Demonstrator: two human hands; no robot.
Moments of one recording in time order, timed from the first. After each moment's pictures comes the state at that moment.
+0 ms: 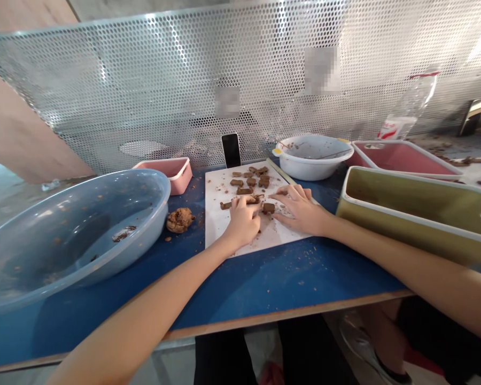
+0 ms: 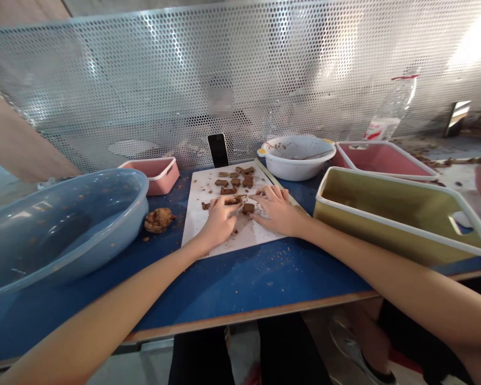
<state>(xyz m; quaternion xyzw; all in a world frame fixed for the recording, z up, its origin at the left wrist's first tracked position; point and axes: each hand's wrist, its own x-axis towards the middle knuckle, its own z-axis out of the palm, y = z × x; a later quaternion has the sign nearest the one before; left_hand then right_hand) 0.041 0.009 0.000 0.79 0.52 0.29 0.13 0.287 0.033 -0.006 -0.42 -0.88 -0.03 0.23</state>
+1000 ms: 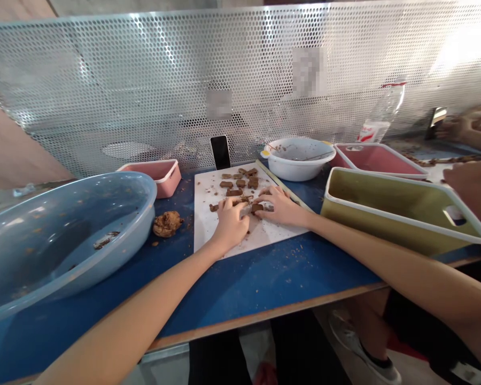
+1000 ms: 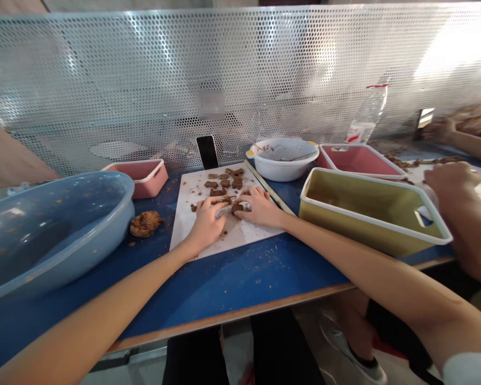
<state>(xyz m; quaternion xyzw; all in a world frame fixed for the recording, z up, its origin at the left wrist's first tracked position) 0.038 0.012 -0.002 0.78 0.54 0.31 0.11 0.269 0.054 -0.003 -0.45 -0.85 0.13 0.24</state>
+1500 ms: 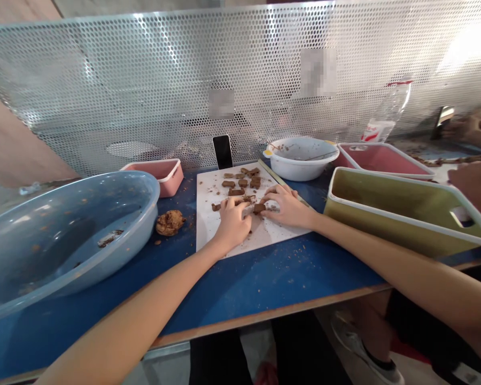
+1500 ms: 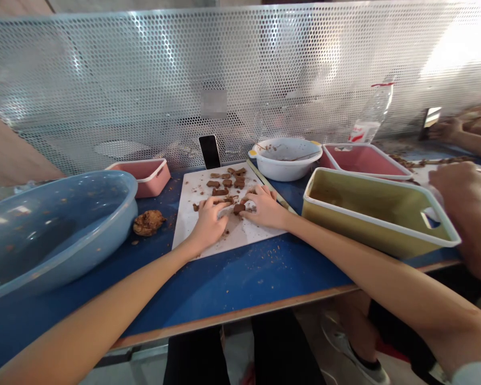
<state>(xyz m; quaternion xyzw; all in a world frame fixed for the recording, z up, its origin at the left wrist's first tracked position) 0.038 0.009 0.001 0.77 0.54 0.30 0.13 0.276 0.049 -0.002 -0.47 -0.84 0.08 0.25</state>
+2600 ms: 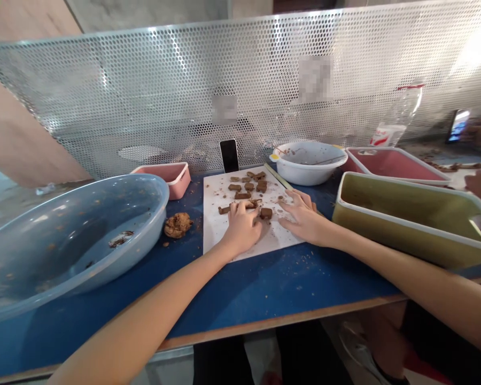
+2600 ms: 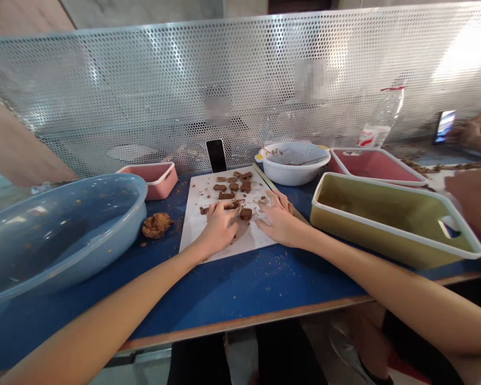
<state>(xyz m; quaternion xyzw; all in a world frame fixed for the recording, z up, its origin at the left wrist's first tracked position) 0.043 0.002 0.009 0.81 0.53 0.24 0.11 0.291 0.017 -0.004 -0.53 -0.82 0.07 0.21</state>
